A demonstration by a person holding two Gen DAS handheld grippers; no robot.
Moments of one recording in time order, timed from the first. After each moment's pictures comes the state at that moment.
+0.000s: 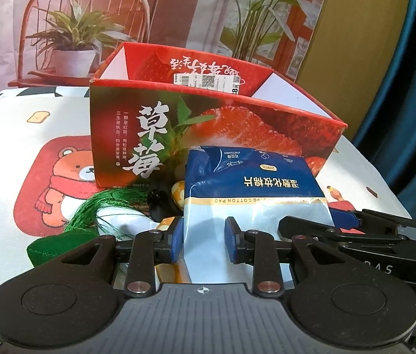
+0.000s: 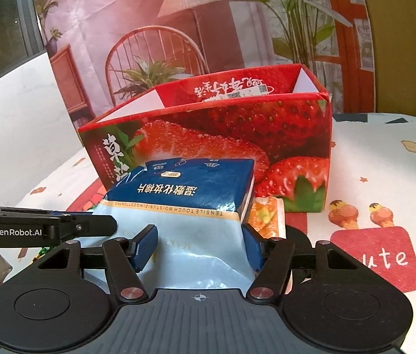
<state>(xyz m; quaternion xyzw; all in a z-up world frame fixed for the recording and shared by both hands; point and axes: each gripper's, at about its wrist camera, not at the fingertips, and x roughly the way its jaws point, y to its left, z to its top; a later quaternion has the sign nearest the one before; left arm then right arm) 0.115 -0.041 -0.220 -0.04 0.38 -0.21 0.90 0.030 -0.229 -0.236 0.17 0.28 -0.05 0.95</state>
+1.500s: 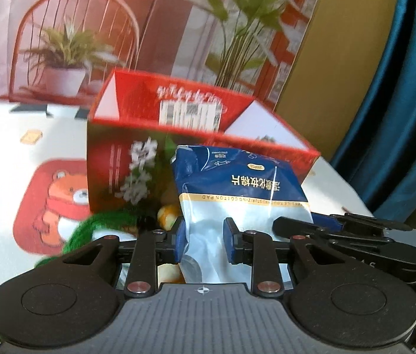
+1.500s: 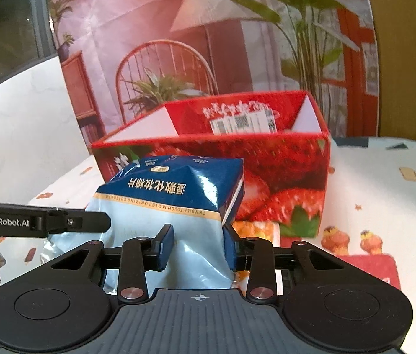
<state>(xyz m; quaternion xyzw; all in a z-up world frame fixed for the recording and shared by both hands) 0.104 -0.033 -0.187 -0.06 0.33 -0.24 0.91 0.022 -0.229 -0.207 0.14 0.25 -0.04 0.96</state>
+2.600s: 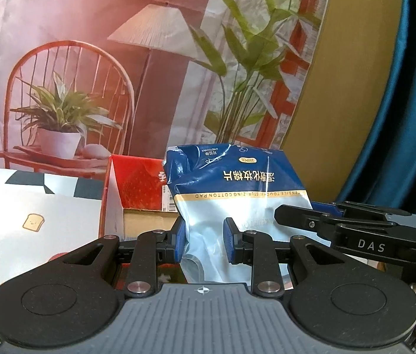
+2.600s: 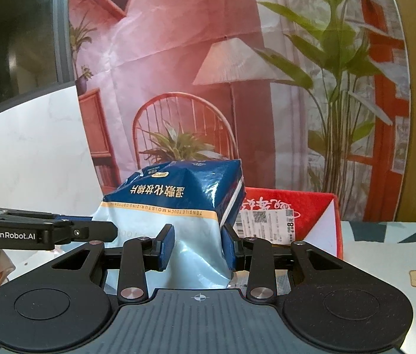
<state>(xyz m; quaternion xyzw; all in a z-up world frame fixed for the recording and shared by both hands) 0.170 -0.038 -0.115 -0.06 0.27 -0.24 0.93 0.103 -0.263 -0.109 0.10 0.20 -0.01 0.97</state>
